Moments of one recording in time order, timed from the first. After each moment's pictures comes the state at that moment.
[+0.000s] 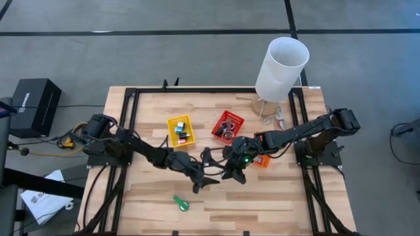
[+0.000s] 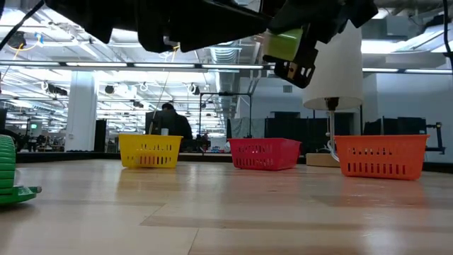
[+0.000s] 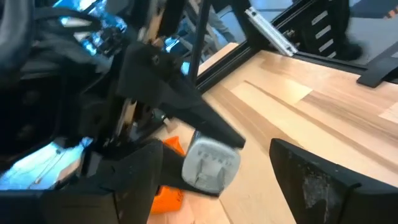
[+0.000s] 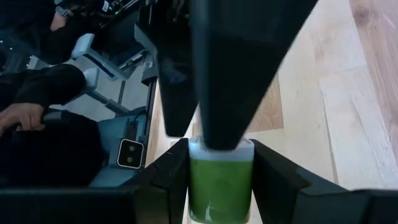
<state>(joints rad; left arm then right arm) -0.32 1.74 0.82 0.74 -0.13 0.55 0.18 1.57 0.97 -0.07 -0.34 0.52</state>
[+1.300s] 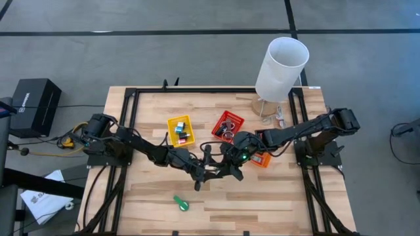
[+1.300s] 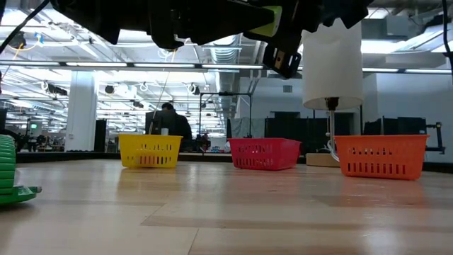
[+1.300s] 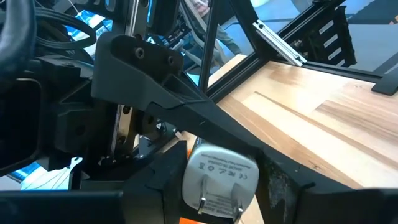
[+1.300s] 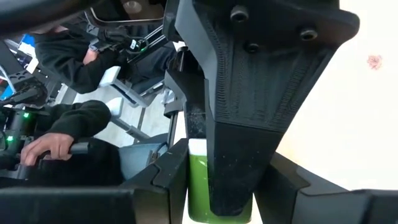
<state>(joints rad) -0.28 1.74 0.82 0.79 -0.10 0.60 0.15 1.57 0.97 0.09 -0.37 0.59</state>
